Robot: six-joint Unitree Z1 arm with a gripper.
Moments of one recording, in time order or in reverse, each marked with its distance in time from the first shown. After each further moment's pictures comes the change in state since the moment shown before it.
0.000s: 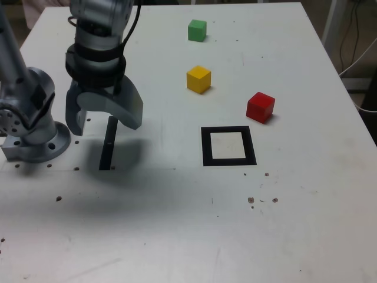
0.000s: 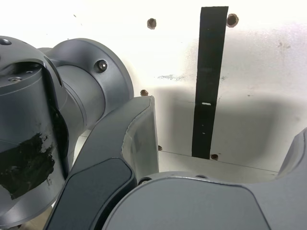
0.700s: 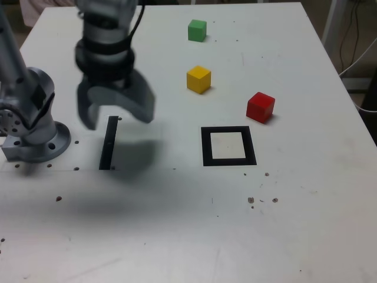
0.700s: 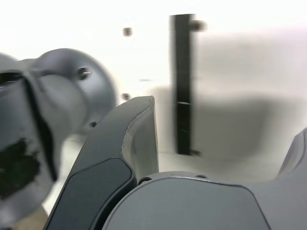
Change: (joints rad) arm 0.010 0.006 -0.099 0.022 0.040 0.068
